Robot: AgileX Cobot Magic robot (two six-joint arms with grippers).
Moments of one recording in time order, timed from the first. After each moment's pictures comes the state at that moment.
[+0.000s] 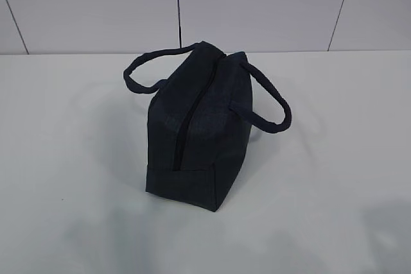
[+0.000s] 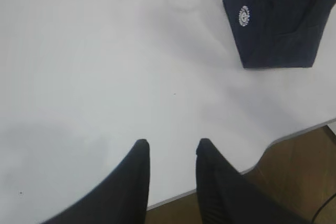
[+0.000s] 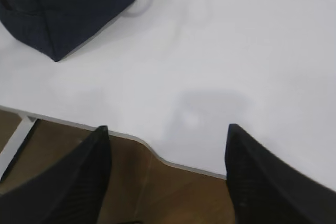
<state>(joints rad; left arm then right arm) -0.17 0.01 -0.52 -0.12 1.11 0.13 0.19 -0.01 -0.50 0.07 1.14 -0.12</state>
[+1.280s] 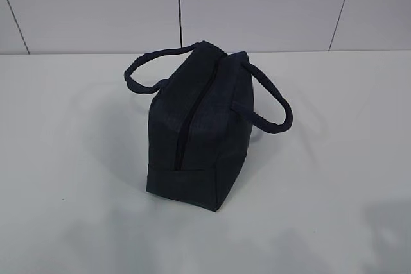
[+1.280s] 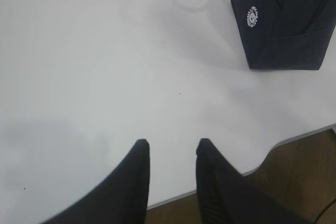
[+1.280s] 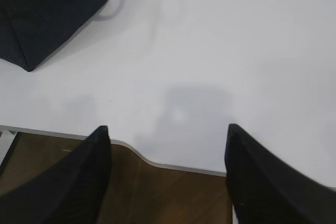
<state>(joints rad) -0.14 0.01 -0.52 -0.12 1.11 0.13 0.08 -0.01 -0.50 0.07 1.14 -0.12</state>
